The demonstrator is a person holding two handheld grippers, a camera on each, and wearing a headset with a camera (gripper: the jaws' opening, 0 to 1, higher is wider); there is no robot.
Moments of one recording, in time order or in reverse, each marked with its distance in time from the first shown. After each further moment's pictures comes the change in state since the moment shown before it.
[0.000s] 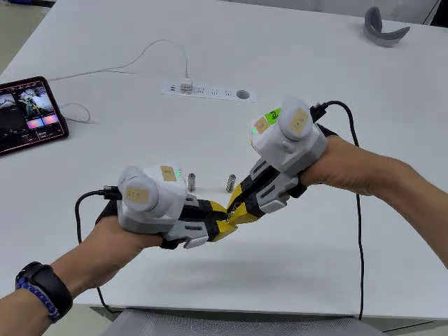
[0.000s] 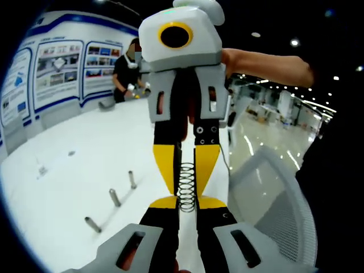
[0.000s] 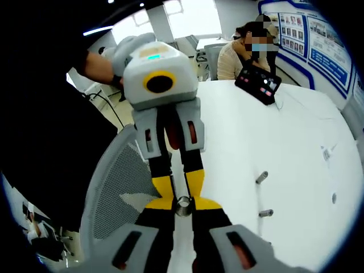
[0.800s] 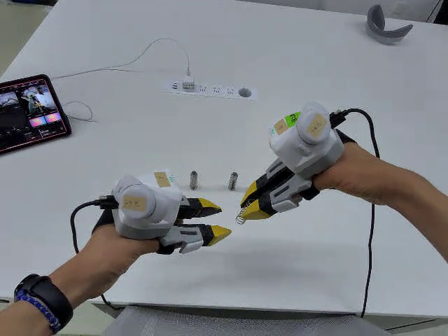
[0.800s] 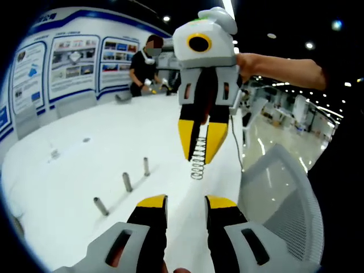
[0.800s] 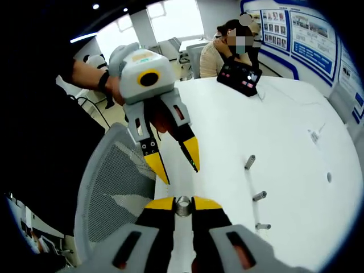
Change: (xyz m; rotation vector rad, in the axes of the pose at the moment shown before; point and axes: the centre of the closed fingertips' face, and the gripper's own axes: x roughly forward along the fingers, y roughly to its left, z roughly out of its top) left arm -0.013 0.020 -0.025 -0.075 0.006 0.124; right arm -0.010 -0.017 -0.028 0.087 -0.018 -0.102
